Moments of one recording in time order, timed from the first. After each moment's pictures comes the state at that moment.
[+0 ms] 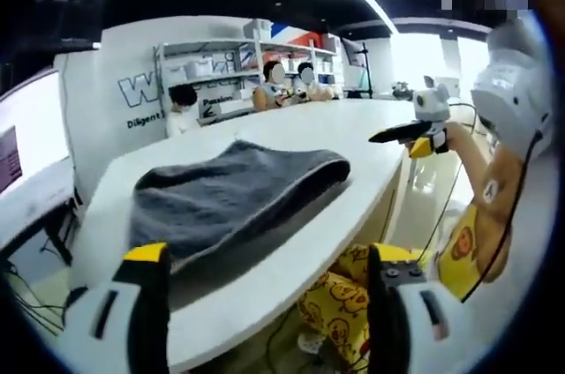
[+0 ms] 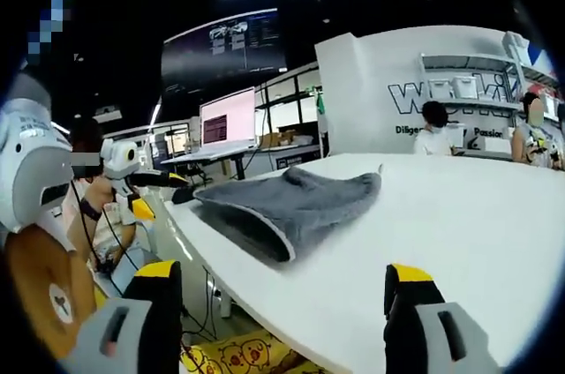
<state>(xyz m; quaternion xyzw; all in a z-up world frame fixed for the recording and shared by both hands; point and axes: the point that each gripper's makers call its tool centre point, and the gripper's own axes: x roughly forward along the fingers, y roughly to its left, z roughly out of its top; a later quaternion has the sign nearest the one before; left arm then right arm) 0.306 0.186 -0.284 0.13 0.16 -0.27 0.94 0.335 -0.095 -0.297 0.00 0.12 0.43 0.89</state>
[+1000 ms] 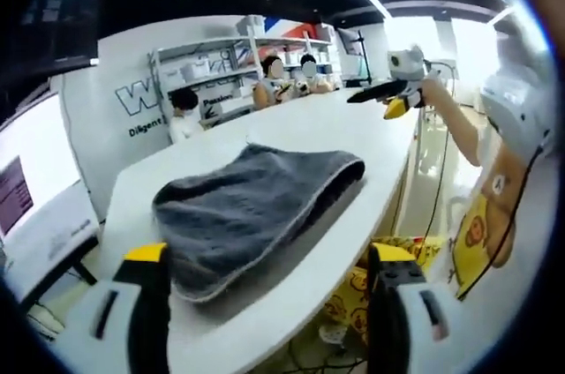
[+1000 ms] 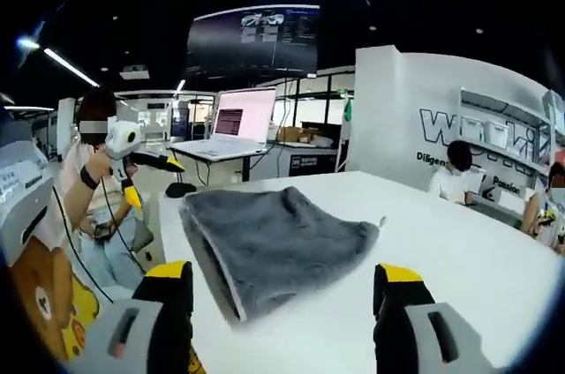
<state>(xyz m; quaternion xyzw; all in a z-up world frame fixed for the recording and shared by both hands) 0.324 0.215 -0.250 0.16 0.16 -0.28 0.93 0.409 -0.074 -0.221 -0.12 0.10 0.47 0.87</state>
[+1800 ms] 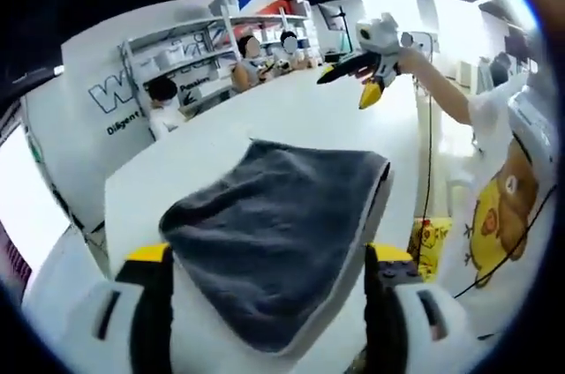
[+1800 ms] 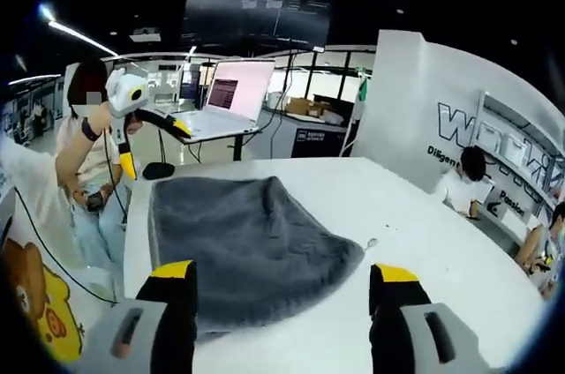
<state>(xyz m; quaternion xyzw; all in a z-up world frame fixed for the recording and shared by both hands) 0.415 0.224 -0.223 0.23 0.23 -0.32 0.89 0.501 -0.037 -0.209 -0.20 0.16 0.48 0.84</state>
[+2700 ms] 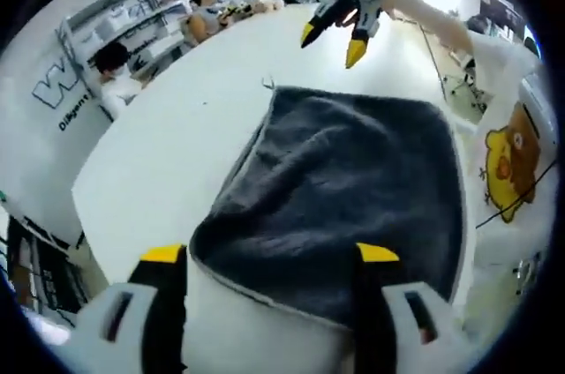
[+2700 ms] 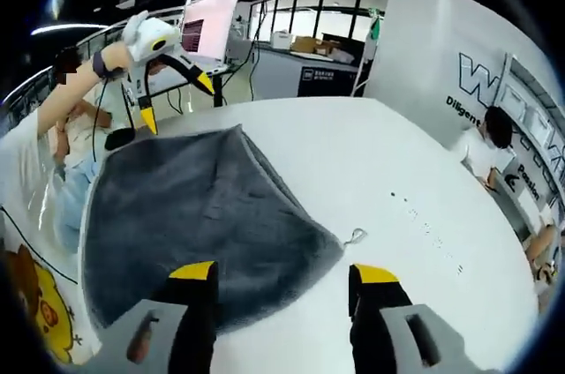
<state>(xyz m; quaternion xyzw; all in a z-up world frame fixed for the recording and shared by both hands) 0.580 0.264 -0.270 0.34 0.36 -0.40 0.77 0.627 -0.008 -0.268 -0.25 0.31 0.48 0.79</state>
